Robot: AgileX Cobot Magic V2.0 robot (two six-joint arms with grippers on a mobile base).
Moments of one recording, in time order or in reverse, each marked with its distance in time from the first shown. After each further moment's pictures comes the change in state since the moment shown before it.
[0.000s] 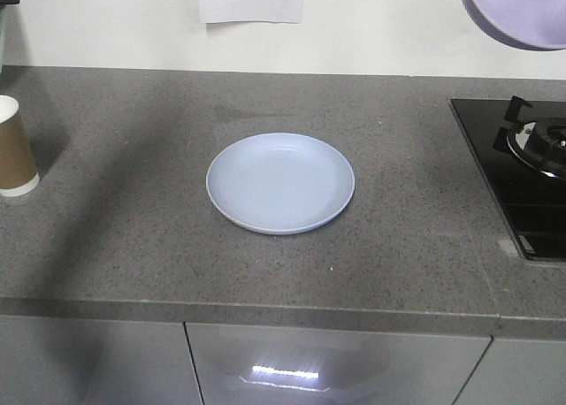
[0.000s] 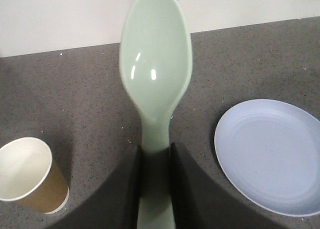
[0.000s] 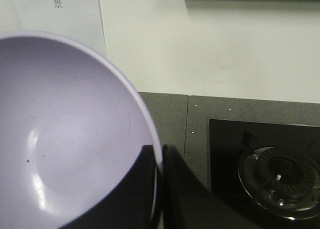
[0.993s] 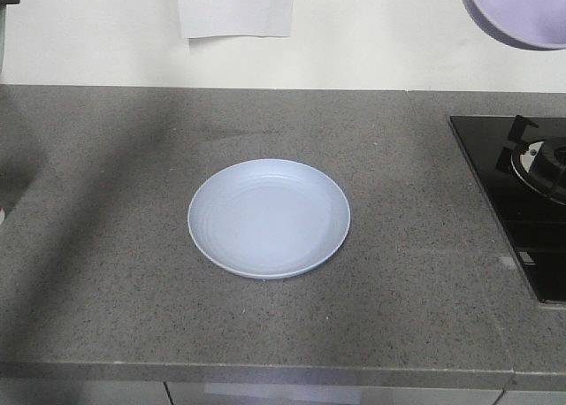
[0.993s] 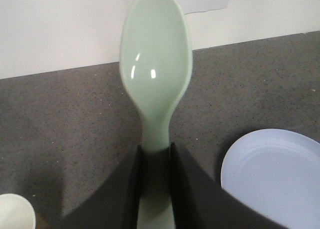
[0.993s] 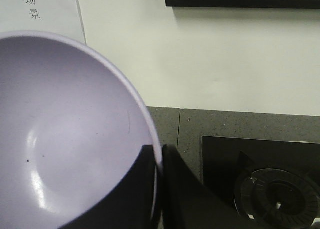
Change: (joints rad) left arm 0.000 0.000 0.000 0.000 0.000 0.000; right arm 0.000 0.000 0.000 0.000 0.000 0.000
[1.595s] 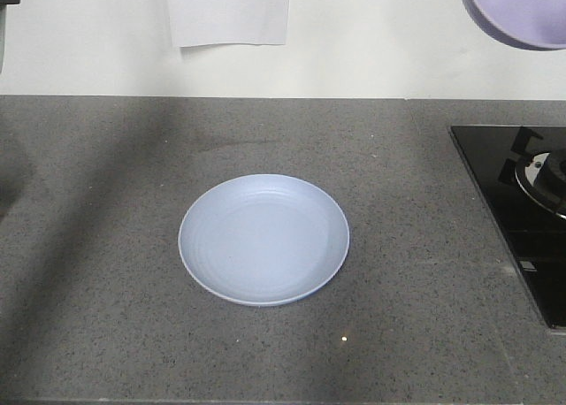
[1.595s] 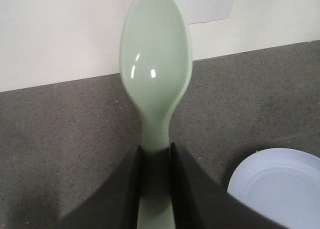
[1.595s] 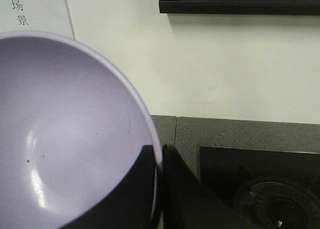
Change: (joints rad) left arm 0.000 0.000 0.000 0.000 0.000 0.000; right arm 0.000 0.000 0.000 0.000 0.000 0.000
